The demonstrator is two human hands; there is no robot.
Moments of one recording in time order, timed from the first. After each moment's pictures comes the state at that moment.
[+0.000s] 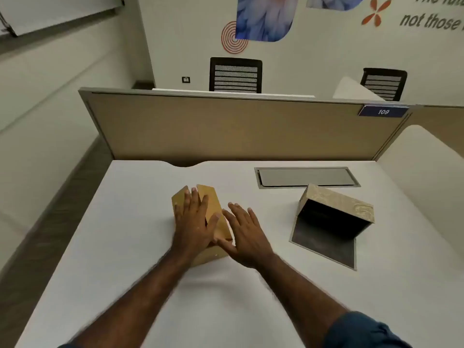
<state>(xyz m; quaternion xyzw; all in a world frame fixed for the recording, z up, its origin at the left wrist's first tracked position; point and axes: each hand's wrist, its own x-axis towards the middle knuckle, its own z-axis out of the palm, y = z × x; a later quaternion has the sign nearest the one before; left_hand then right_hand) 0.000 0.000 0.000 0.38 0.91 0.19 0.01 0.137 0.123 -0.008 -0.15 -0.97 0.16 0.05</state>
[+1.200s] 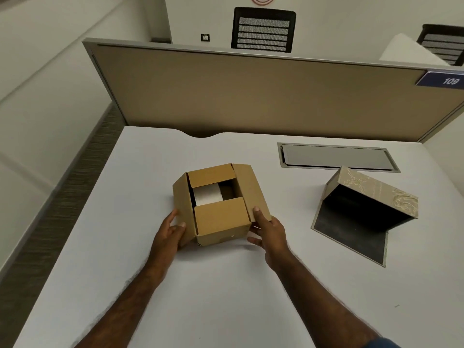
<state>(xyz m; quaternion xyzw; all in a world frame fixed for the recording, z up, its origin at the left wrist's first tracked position) -0.002 -0.108 -0.059 0.01 0.74 0.62 0.28 0.137 0.120 -0.046 -0.47 -0.49 0.72 0.11</state>
